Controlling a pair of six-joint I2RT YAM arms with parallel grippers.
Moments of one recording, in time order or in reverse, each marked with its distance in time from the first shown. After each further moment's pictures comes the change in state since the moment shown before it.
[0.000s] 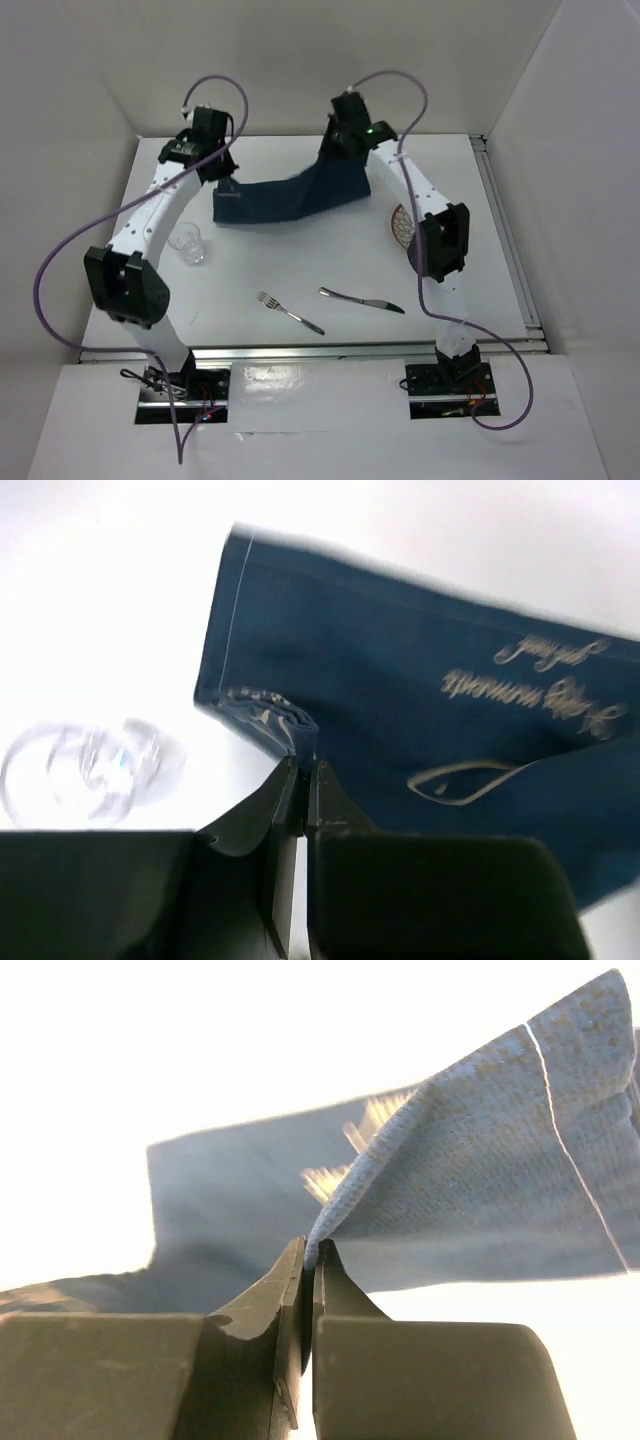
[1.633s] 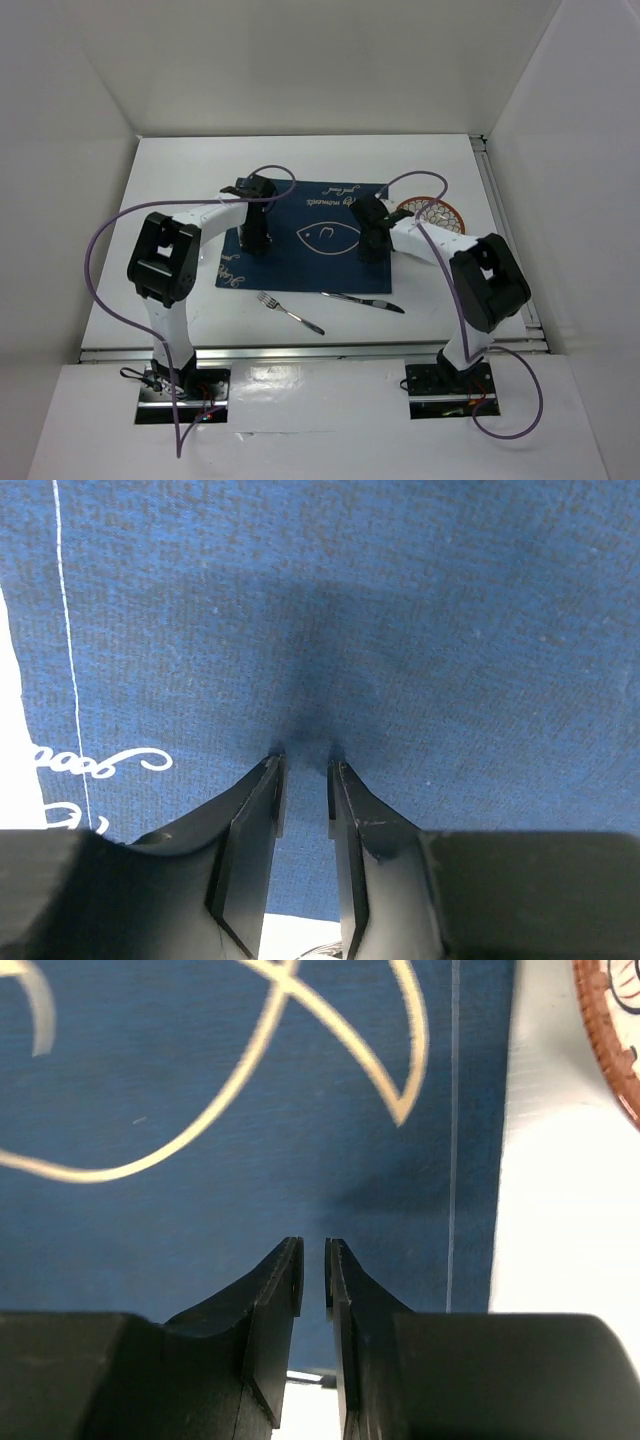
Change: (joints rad) left arm -0.115 0.312 -0.238 0.059 0.192 -0.011; right arm 0.045 -0.551 -1.078 0.195 0.177 0.052
